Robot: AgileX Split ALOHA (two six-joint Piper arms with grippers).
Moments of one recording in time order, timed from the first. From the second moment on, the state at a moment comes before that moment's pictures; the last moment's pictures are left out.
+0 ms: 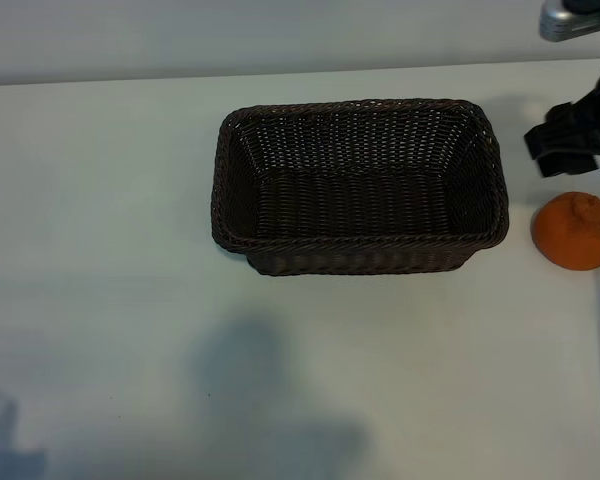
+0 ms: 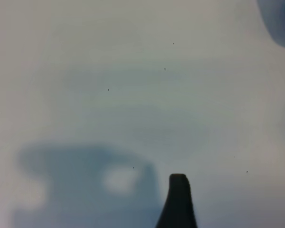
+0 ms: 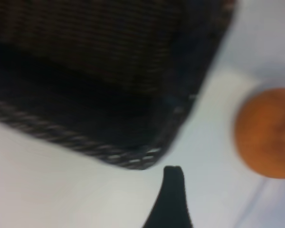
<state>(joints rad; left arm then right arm) 0.03 0.05 -0.50 -0.05 1.09 0.05 0.08 1.48 -1.17 0.06 0.91 -0.07</state>
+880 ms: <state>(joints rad) -0.04 -0.01 -0.50 -0.05 1.09 0.05 0.01 1.77 -1.17 -0.10 0.79 0.18</state>
